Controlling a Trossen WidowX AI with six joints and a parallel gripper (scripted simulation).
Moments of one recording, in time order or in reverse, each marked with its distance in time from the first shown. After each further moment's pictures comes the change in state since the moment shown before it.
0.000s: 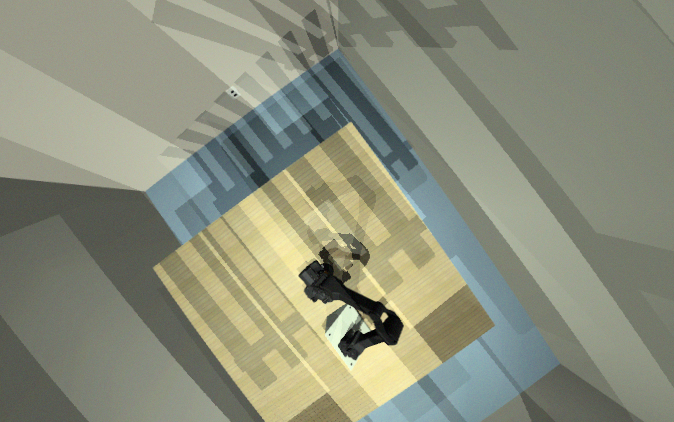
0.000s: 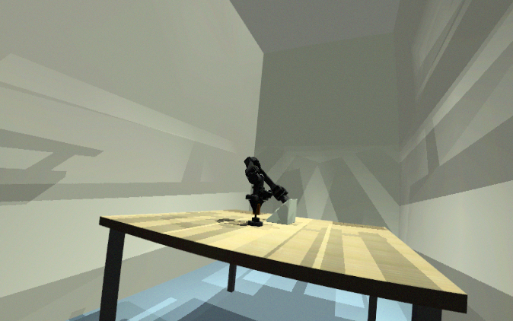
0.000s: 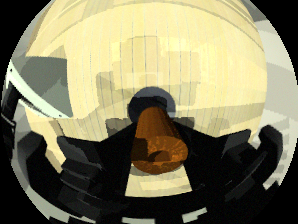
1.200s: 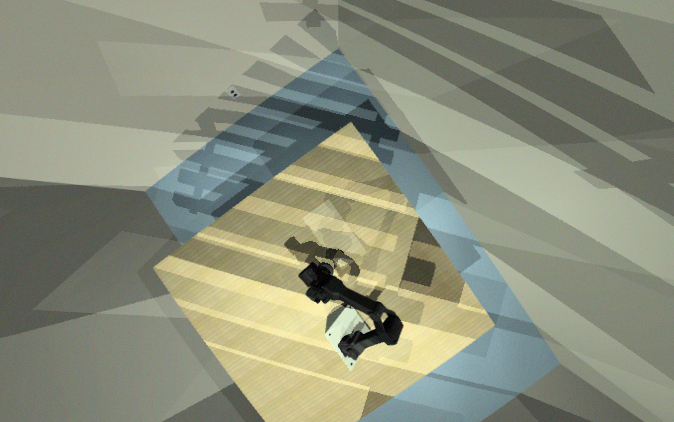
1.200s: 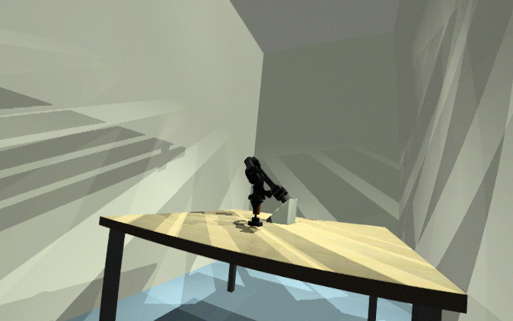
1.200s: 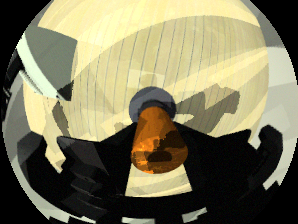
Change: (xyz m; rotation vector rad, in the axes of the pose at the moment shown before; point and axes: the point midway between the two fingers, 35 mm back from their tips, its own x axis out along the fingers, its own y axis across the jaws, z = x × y) arm -0.001 0.000 0.000 -0.212 0.000 0.002
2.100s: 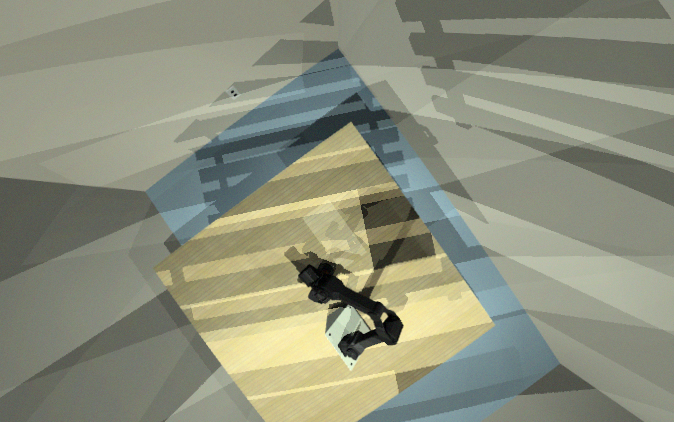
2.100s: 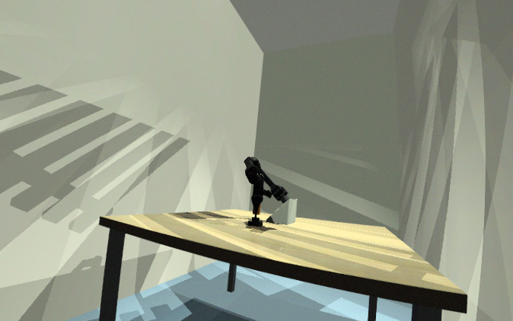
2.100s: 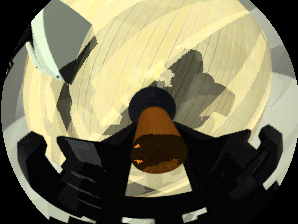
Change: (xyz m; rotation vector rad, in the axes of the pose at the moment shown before) arm 0.001 0.000 0.000 -0.207 0.000 0.000
